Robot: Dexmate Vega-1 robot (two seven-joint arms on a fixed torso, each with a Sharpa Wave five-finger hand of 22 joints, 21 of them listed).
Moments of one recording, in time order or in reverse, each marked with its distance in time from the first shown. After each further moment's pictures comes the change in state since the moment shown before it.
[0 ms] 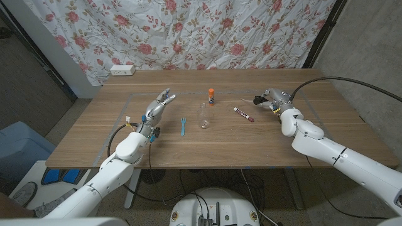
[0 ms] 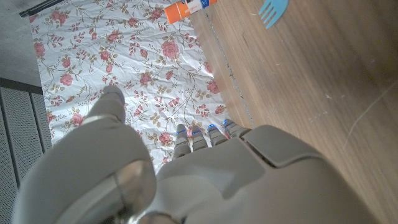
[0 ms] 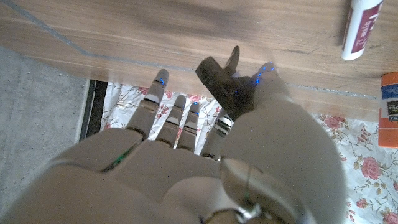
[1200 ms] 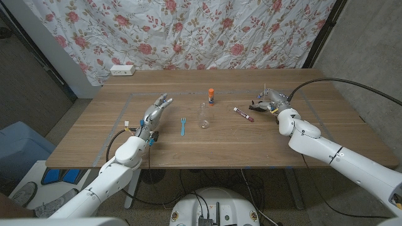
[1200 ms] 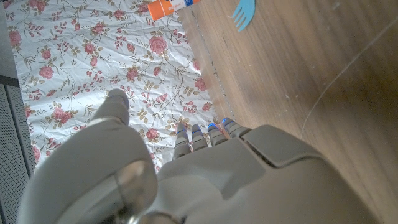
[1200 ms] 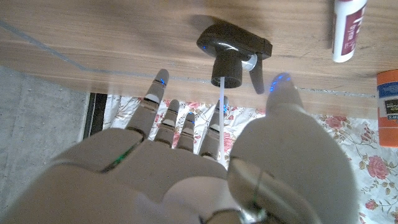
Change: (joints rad) left arm 0.031 -0.005 -0.010 0.005 -0.014 0.021 0.027; left_hand -0.019 0.035 0.008 0.000 0.000 0.013 0.002 0.000 0.000 0.012 0.002 0.000 0.000 0.014 0.000 0.000 0.000 0.016 -0.009 0.000 0.000; right arm 0.011 0.013 -0.006 -0.007 0.052 -0.025 0.014; right_hand -0.176 -0.078 -0.074 0.035 0.025 -0.442 0.078 -0.205 -0.067 -0.184 0.069 -0.027 0.005 -0.095 0.082 -0.057 0.008 -0.028 0.034 -0.008 0.000
